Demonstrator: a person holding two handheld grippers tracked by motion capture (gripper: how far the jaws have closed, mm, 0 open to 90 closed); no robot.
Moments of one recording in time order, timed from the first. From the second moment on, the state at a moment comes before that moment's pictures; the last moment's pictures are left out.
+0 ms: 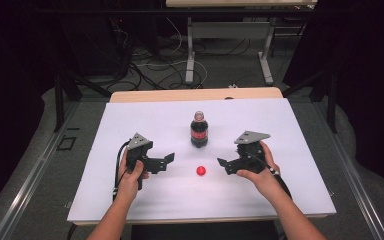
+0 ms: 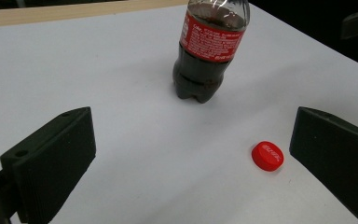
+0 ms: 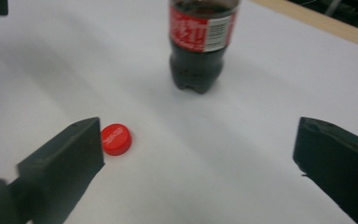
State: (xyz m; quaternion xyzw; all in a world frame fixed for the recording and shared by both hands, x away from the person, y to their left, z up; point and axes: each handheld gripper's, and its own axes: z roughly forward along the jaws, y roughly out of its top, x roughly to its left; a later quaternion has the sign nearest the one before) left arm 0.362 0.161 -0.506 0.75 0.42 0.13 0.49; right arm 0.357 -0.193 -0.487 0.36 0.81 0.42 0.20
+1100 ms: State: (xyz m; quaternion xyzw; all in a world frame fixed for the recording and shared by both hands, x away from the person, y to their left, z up) left arm 0.372 0.189 -0.527 0.74 0.46 0.13 0.48; right arm 0.353 -0.315 -0.550 0.52 0.70 0.43 0.24
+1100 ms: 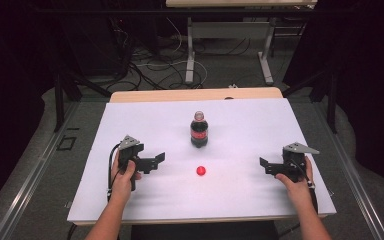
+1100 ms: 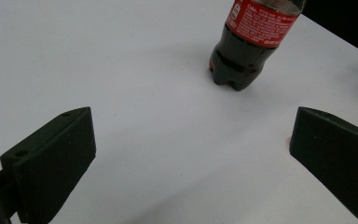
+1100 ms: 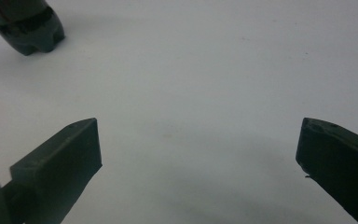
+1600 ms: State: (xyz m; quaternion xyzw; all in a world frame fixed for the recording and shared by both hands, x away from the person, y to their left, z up) left arm 0.374 0.191 -0.530 0.74 0.46 0.13 0.47; right arm 0.354 -0.316 -0.556 0.53 0.70 0.42 0.24
